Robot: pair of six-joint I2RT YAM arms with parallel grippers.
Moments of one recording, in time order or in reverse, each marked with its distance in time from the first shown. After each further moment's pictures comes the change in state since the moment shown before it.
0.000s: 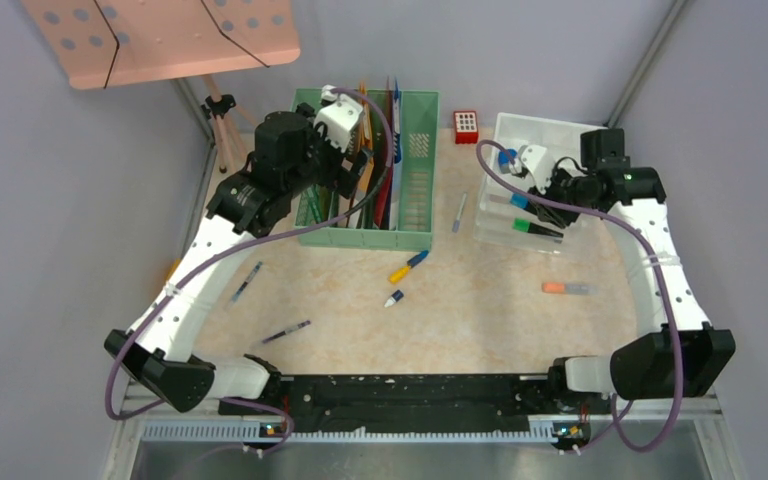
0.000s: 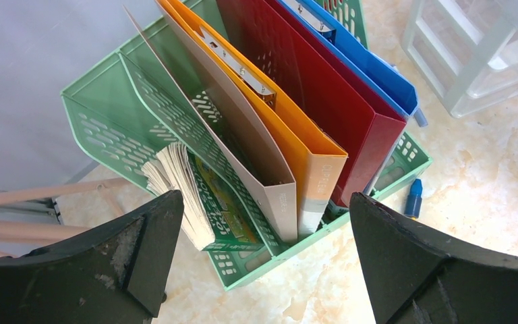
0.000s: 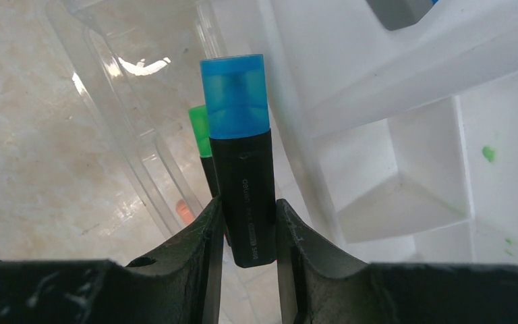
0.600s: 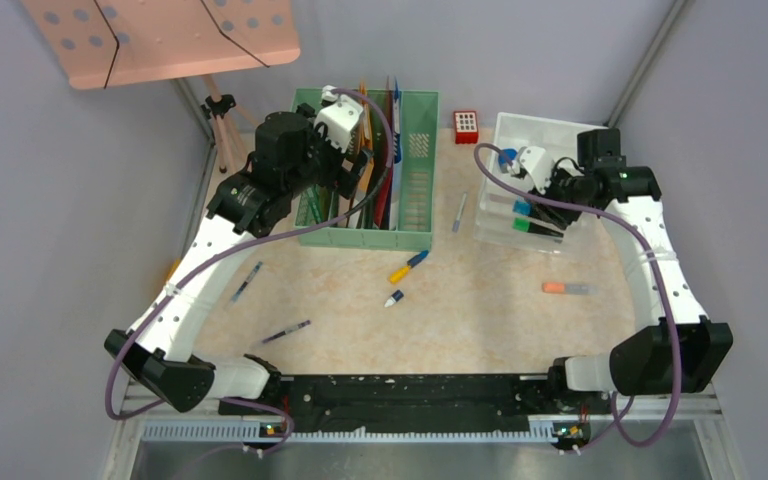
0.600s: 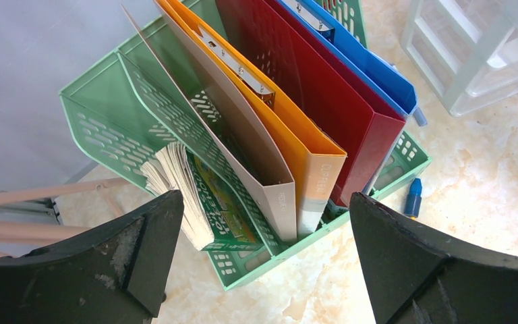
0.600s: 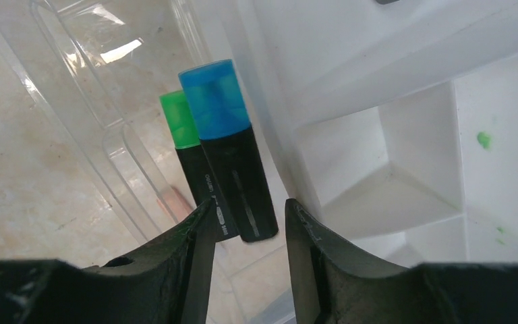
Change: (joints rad) left arm 0.001 0.000 -0.004 0.000 0.001 0.000; right arm 0.002 0.020 -0.026 0.032 0.089 -0.022
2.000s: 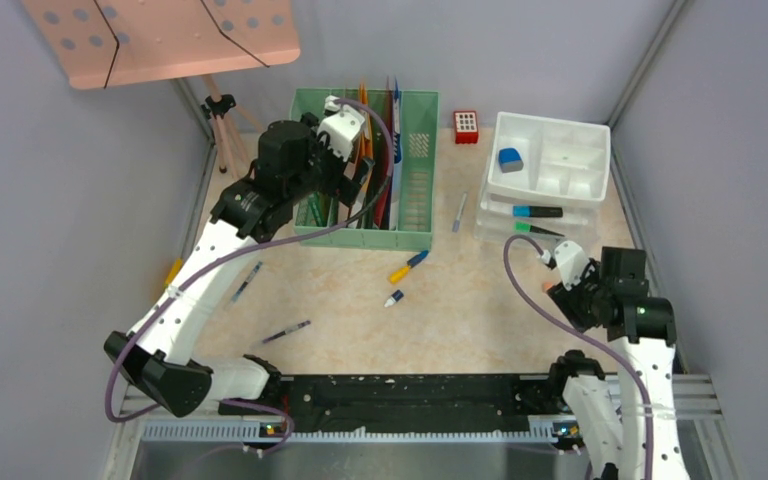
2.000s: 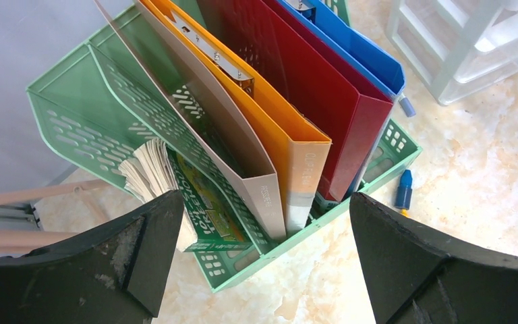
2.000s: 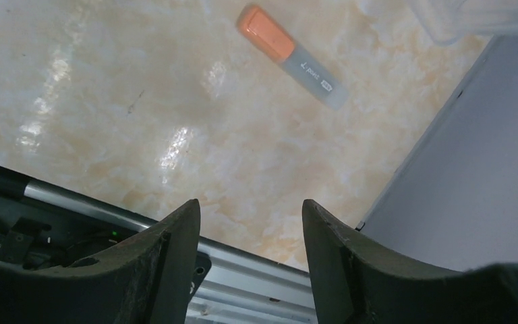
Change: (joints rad) left arm 0.005 -0.024 -0.080 0.040 0.039 -0.001; right arm -0.137 -0.718 -0.583 -0.141 0.176 0.192
